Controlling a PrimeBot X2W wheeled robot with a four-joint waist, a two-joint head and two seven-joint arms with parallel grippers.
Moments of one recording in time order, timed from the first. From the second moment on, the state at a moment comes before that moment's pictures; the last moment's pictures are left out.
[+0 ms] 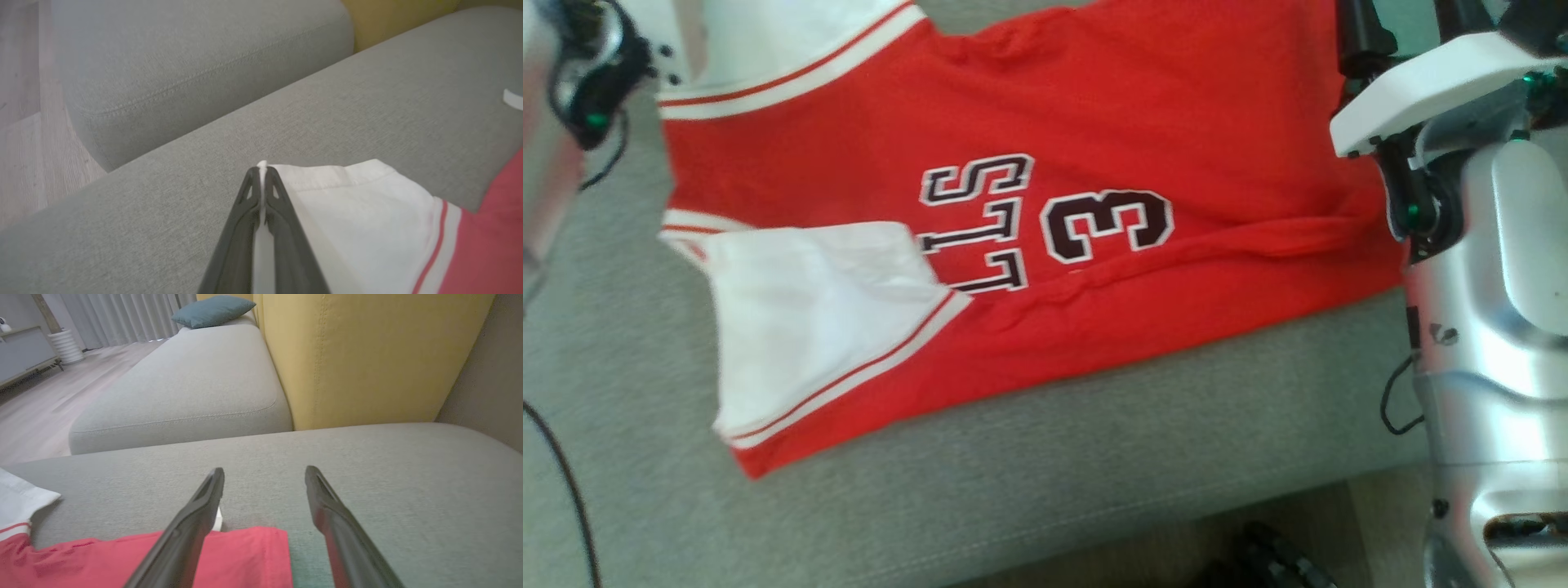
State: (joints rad) left arm -1.33 0.48 -1.09 0.90 -0.87 -0.13 0.05; right arm -0.77 -0.06 0.03 0.41 0.18 0.13 0.08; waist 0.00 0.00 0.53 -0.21
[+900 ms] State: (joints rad) left arm -1.19 0.45 -1.12 0.64 -0.88 -0.09 -0.09; right arm -0.91 -0.29 0.12 0.87 0.27 0.13 0.31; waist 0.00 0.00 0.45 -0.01
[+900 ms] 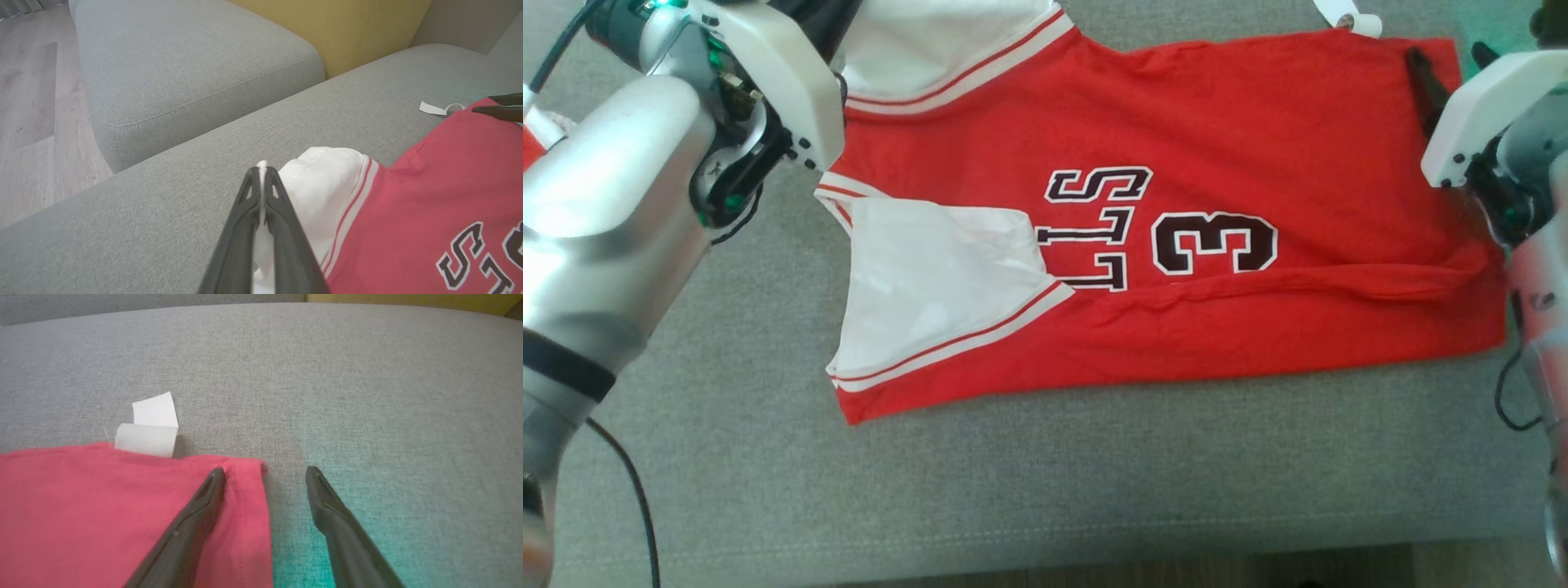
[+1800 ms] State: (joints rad) left arm -1.20 0.47 -1.08 0.63 -0.88 -0.01 -0.17; right arm -1.06 -0.30 0.17 0.99 0.33 0.13 0.14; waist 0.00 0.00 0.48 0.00
